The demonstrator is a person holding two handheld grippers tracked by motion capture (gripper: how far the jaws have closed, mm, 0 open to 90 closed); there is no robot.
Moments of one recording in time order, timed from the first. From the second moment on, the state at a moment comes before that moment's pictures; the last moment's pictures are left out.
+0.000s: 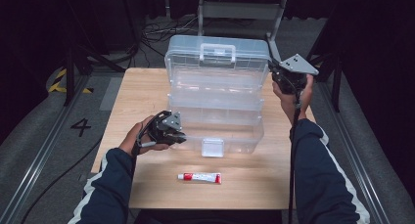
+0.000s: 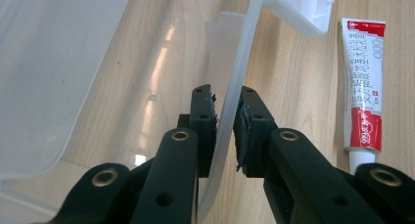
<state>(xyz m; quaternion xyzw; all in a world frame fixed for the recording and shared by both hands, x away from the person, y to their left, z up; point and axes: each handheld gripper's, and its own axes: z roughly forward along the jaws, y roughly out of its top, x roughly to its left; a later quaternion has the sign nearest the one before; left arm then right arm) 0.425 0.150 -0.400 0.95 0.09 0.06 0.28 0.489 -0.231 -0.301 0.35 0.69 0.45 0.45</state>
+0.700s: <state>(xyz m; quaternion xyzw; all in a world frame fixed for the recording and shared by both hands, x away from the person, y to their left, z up) 0.426 0.152 -0.402 0.95 0.09 0.06 0.29 0.511 -0.233 -0.293 0.37 0.70 0.45 0.42</state>
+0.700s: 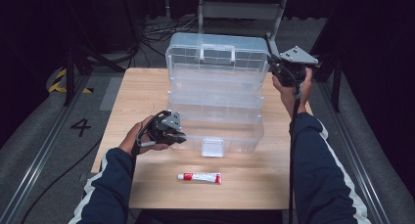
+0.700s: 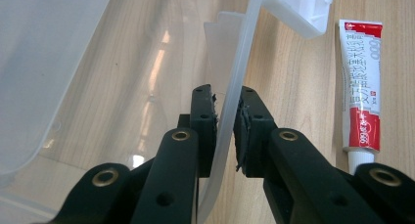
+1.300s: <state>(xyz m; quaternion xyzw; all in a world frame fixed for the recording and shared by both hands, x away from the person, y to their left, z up) 0.427 0.153 -0.402 0.95 0.09 0.06 0.29 0.536 -0.234 -0.289 0.38 0.71 0.44 0.40</state>
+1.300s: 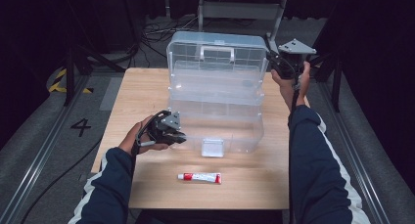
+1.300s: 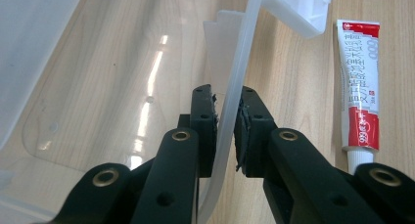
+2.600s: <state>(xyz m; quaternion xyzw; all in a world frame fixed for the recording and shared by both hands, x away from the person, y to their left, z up) 0.427 0.151 -0.412 0.95 0.10 0.05 0.31 0.604 -0.229 -0.301 0.42 0.72 0.41 0.37</state>
